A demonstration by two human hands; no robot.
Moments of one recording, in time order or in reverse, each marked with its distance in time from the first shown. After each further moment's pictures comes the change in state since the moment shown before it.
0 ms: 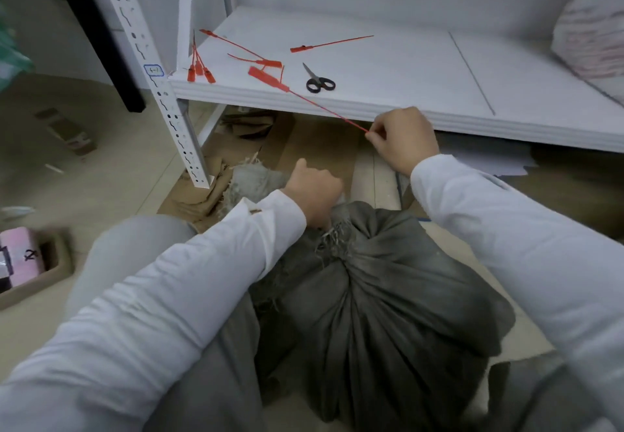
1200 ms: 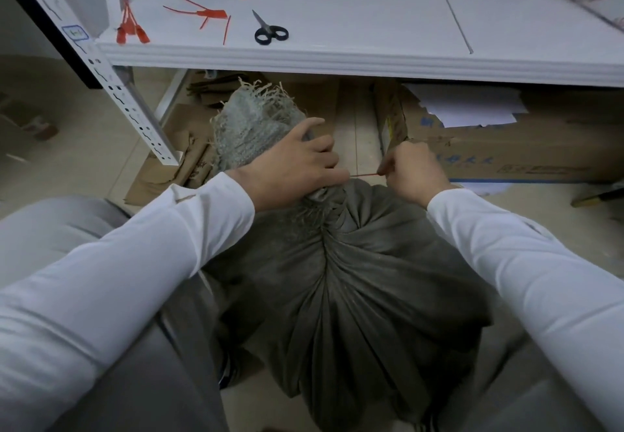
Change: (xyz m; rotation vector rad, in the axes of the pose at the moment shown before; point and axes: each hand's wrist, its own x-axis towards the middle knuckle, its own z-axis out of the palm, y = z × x) left_hand 0.018 0.025 0.020 0.287 0.570 0.594; right_hand -0.097 0.081 0.040 0.140 -0.367 0.313
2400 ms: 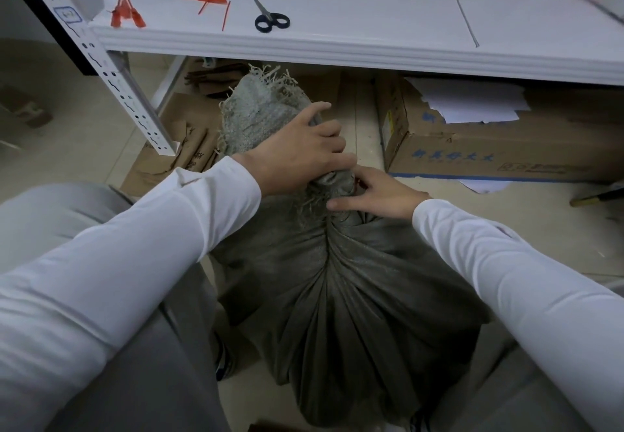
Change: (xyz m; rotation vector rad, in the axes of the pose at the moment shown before) left_hand 0.012 -0.006 0.003 0.023 -0.024 0.004; right_hand -0.020 -0.021 0.017 0.460 -0.463 -0.234
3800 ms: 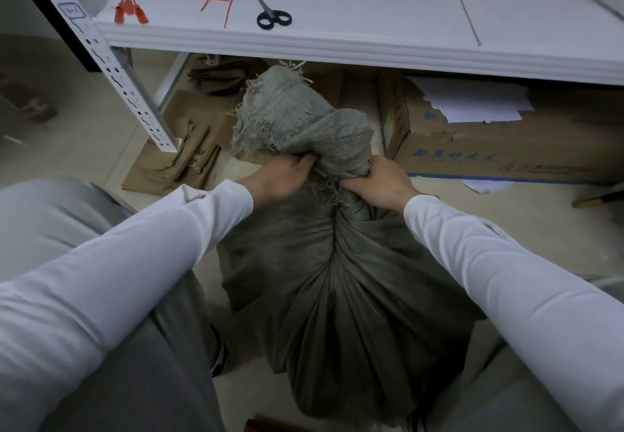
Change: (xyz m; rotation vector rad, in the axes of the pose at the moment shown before) left_hand -0.013 0.029 0.017 -1.240 -0.235 -1.054; right_hand 0.017 0.012 0.003 -0.140 0.299 0.160
